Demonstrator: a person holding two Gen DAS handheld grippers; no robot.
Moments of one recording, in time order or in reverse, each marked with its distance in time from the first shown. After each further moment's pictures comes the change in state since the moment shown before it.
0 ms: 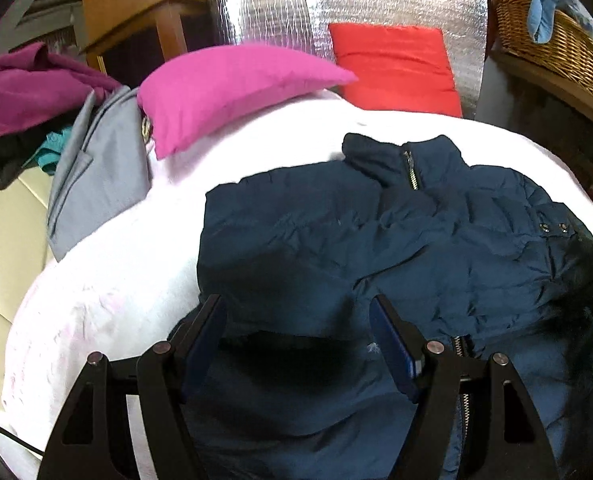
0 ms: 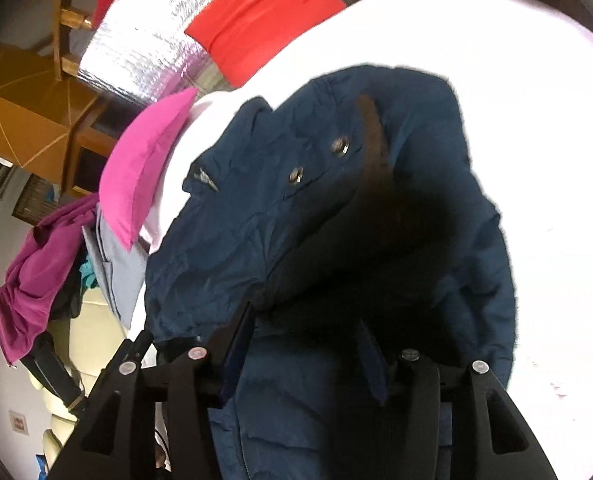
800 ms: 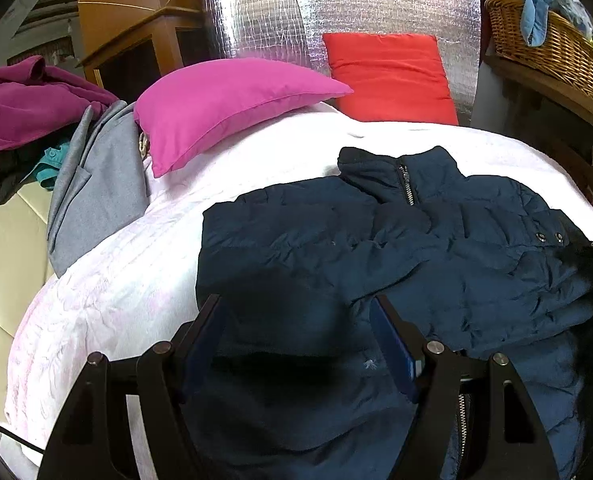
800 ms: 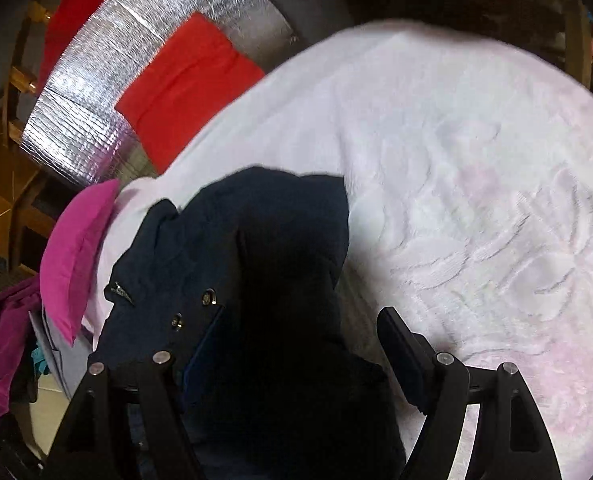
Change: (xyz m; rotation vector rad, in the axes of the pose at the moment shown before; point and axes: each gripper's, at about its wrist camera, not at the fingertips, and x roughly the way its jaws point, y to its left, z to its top) left arm 0.000 -0.005 0.008 0.014 -0.030 -0.002; right arm 0.012 -0.059 0.051 0.135 -0.174 -0.186
